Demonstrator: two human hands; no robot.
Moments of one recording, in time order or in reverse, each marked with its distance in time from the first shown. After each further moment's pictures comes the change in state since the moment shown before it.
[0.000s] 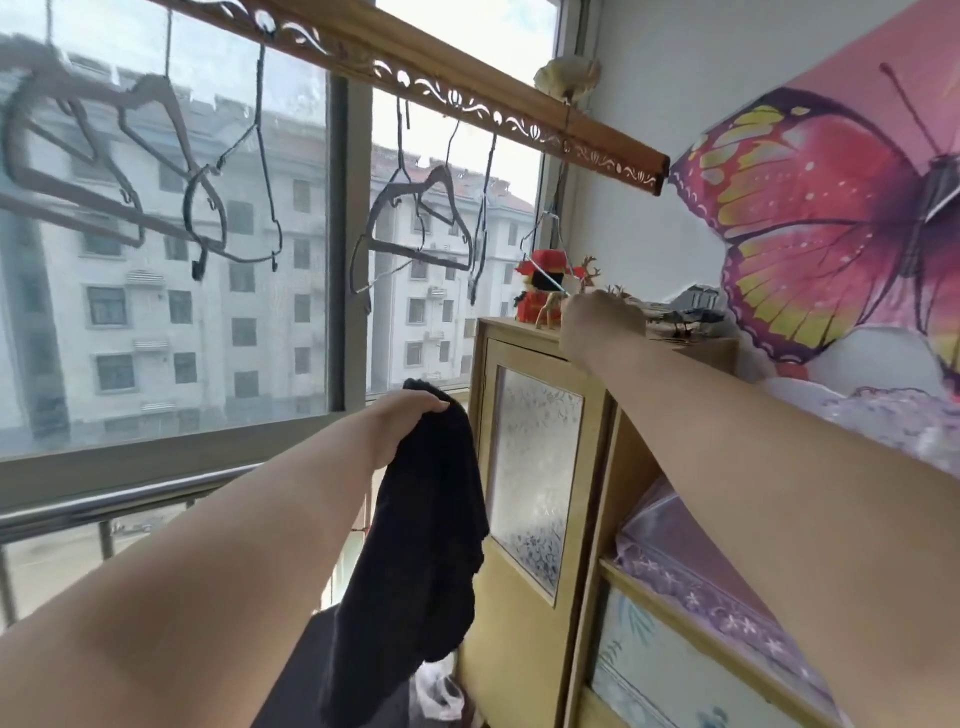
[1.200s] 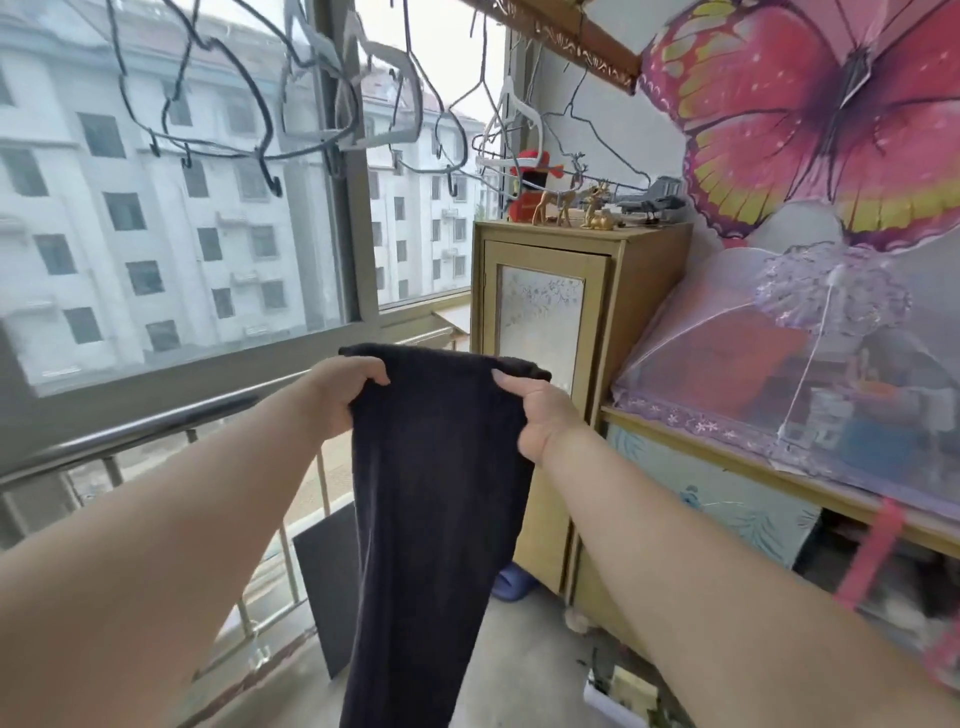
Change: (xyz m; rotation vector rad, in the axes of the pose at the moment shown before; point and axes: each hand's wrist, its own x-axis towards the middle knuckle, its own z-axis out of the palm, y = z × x) left_hand -0.131 -0.096 -0.183 -0.094 -0.083 -0.058; right_hand -0.265 -0.203 0.009 2.045 -0.403 0.865
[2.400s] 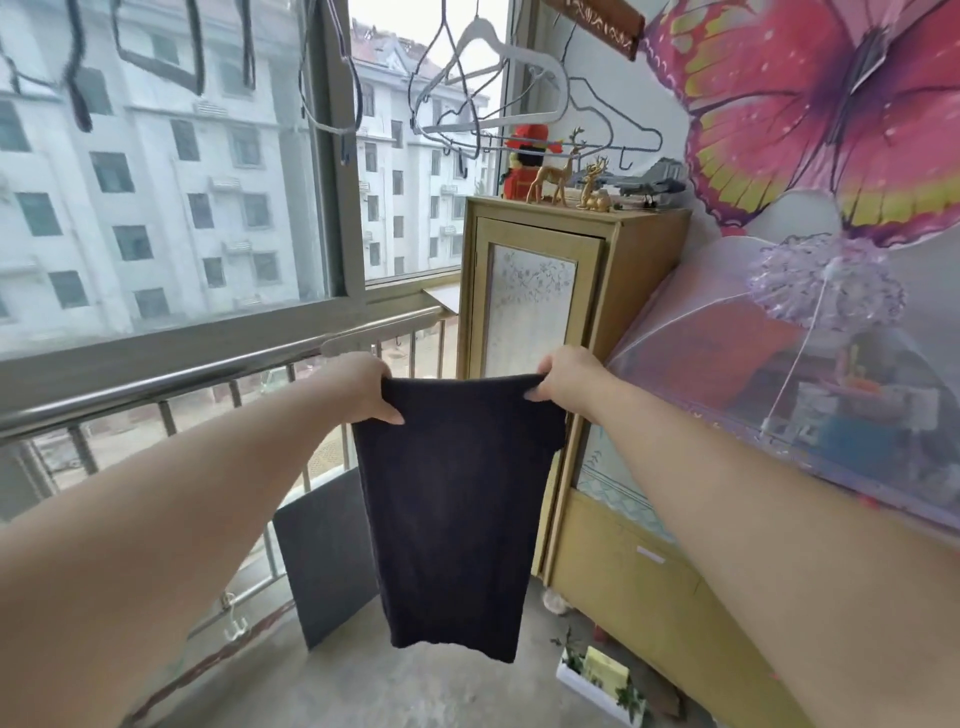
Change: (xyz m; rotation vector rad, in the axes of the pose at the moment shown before) left_hand 0.022 -0.017 0.030 1.476 0.034 0.310; right_hand 0.035 -0.050 -0.055 -1.524 0.095 -0.285
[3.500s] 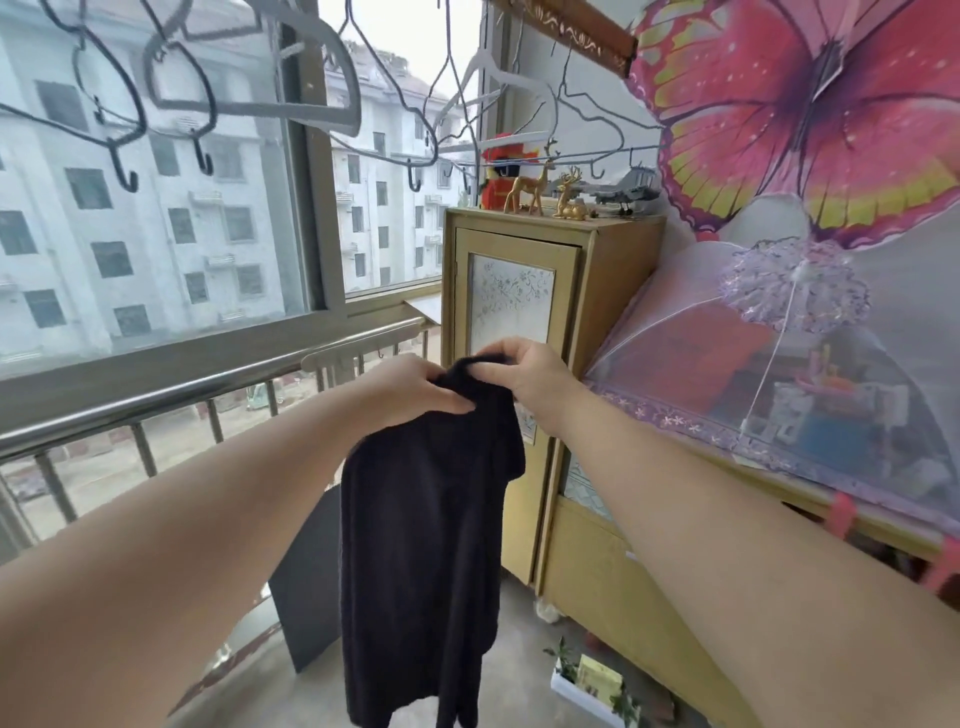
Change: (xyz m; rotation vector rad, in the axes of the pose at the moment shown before) left_hand -0.018 0.072 -0.019 -0.540 -0.091 0.090; right_hand -0.018 -0.009 0.001 0.832 -0.075 -0.241
